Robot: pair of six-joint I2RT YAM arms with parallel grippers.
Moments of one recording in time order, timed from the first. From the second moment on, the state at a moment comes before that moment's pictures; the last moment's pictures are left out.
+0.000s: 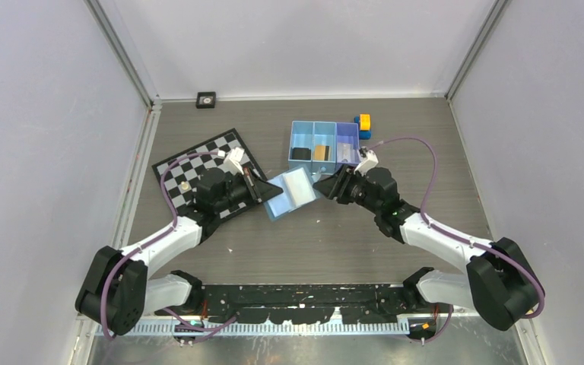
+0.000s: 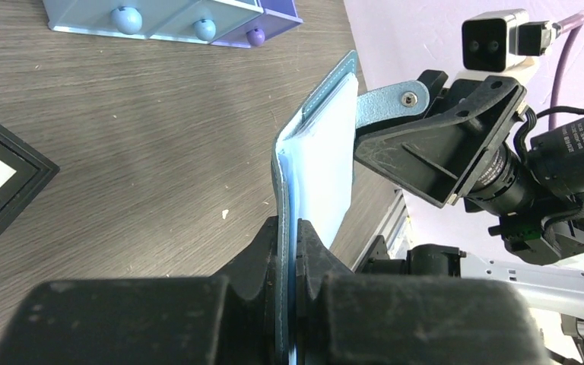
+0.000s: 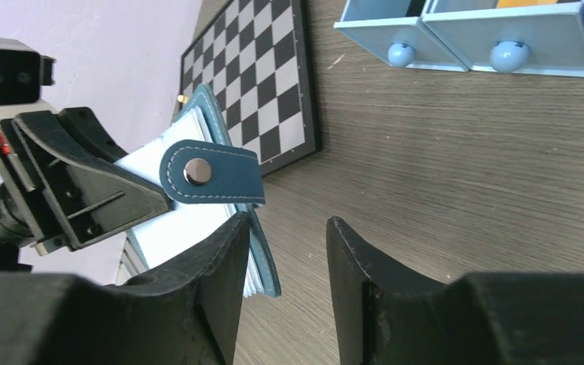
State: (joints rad) left arm -0.43 1.17 0.50 0.42 0.48 -0.86; right arm 0.56 1.19 0.52 0.37 -0.18 0.80
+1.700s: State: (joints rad) left arm -0.42 1.21 0.49 0.46 0.54 -0.91; right arm 0.68 1.36 0.62 0.44 -0.38 0.76
